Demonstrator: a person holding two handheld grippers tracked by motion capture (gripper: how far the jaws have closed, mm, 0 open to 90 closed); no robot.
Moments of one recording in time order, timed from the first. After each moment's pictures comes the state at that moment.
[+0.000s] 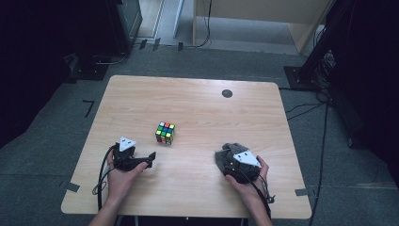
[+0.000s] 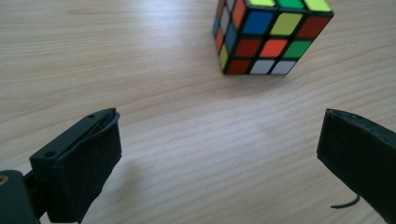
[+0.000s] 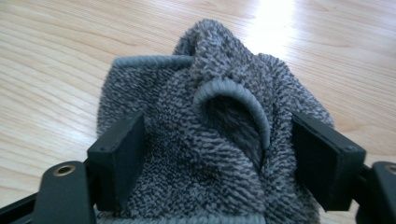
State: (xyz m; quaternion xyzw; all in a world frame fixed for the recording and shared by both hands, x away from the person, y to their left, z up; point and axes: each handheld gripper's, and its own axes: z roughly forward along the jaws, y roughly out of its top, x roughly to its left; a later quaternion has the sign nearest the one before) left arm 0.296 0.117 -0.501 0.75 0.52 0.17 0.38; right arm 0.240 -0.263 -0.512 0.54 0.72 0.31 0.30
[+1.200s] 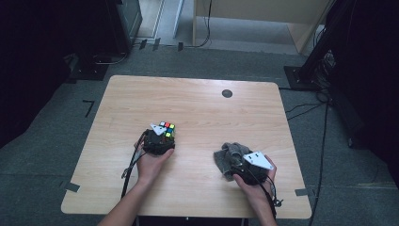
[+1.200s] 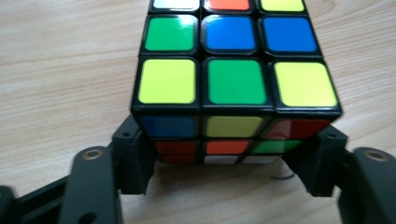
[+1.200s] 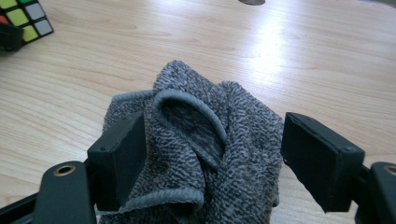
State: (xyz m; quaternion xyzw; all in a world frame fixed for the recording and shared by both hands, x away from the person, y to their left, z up) left arm 0.350 0.034 -0.514 0.76 0.53 0.22 0.31; right arm 0.226 -0.281 -0.490 0.54 0.69 0.37 0.31
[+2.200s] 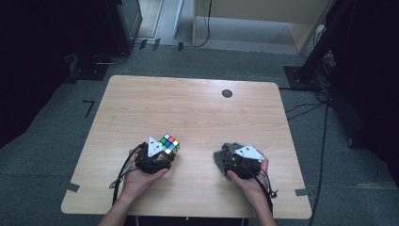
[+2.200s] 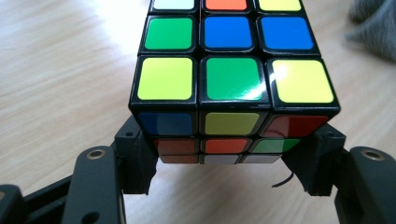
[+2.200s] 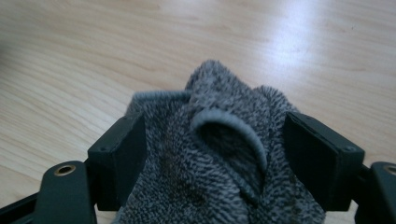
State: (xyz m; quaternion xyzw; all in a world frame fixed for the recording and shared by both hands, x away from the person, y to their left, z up) left arm 0.281 0.054 -0.486 0.83 0.38 0.19 0.36; right arm 0.248 -0.267 -0.495 0.52 0.73 0.34 0.27
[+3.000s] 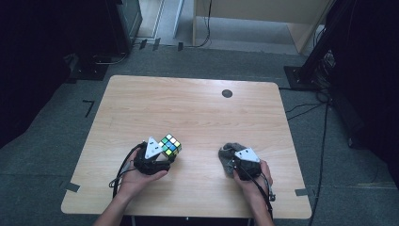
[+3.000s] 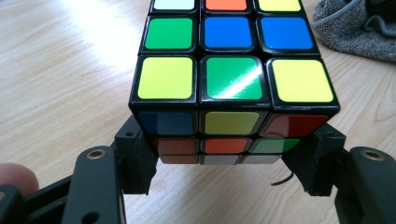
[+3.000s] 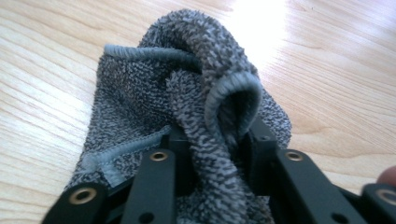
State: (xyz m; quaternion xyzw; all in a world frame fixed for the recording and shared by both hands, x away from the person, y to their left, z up) left arm 0.277 0.056 -0.472 0.83 0.34 0.20 0.39; right arm 0.248 -0.273 -0.508 0.53 0.74 0.28 0.32
